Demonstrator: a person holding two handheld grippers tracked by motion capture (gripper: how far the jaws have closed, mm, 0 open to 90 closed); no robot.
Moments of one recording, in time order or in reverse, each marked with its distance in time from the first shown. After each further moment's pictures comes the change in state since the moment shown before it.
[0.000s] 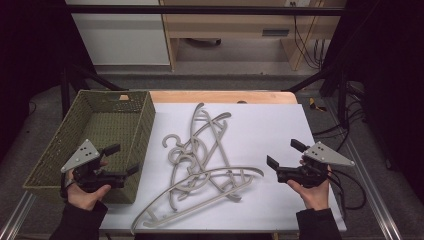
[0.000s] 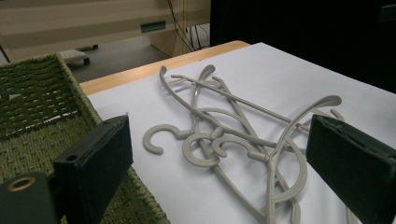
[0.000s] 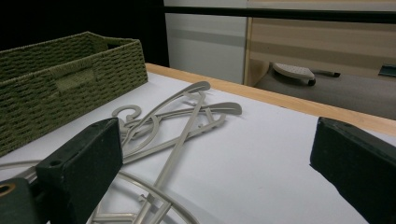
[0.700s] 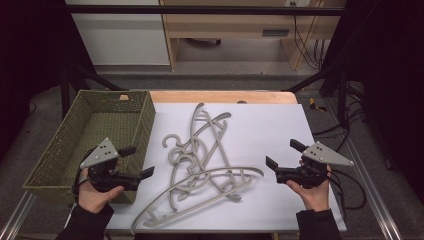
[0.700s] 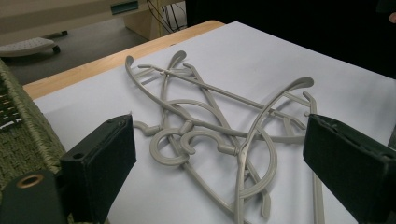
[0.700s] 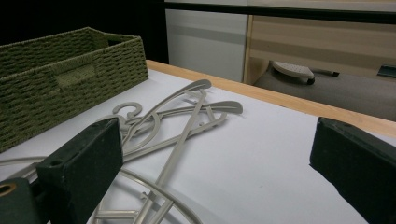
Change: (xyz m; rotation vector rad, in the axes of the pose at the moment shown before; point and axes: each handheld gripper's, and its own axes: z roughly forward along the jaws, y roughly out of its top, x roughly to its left) left arm -0.026 0.015 0.021 0.100 -0.087 0.054; right arm 0.005 0.004 -0.001 0.016 -0.001 -0.015
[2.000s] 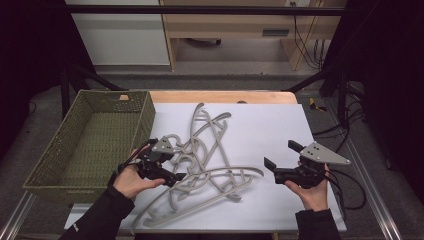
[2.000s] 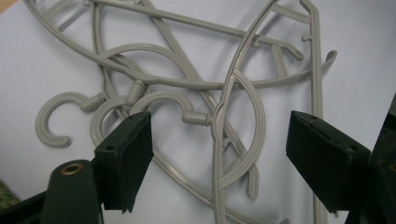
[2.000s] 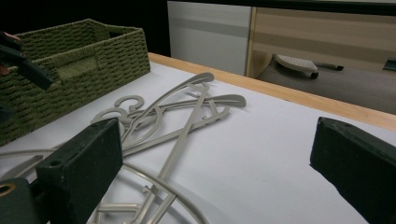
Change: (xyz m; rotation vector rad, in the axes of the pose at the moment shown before) left arm -0.028 0.027 0.098 0.466 -0.113 0.161; right arm 0.001 -0.001 0.004 0.030 0.011 0.000
